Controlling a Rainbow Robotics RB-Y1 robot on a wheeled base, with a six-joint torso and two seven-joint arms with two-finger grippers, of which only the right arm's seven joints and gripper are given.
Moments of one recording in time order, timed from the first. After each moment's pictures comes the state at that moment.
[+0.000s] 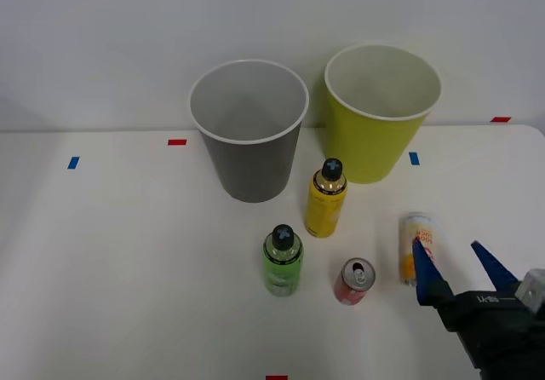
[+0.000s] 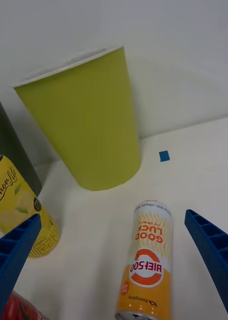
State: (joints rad) arm 0.69 -0.40 0.18 -2.18 -0.44 -0.14 1.46
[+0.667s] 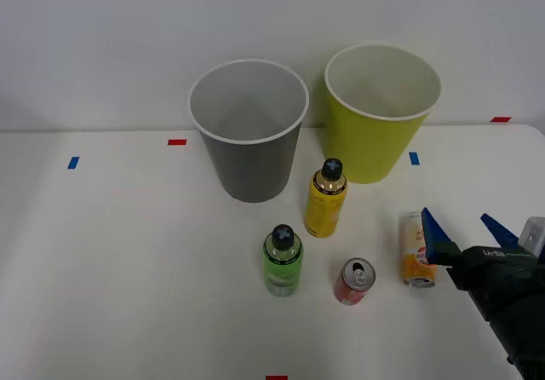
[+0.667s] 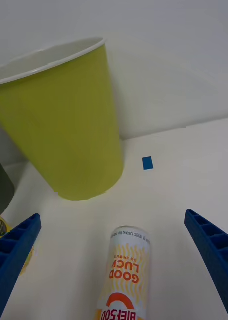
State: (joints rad) arm 0.55 -0.34 0.04 -2.25 -0.43 0.22 1.46
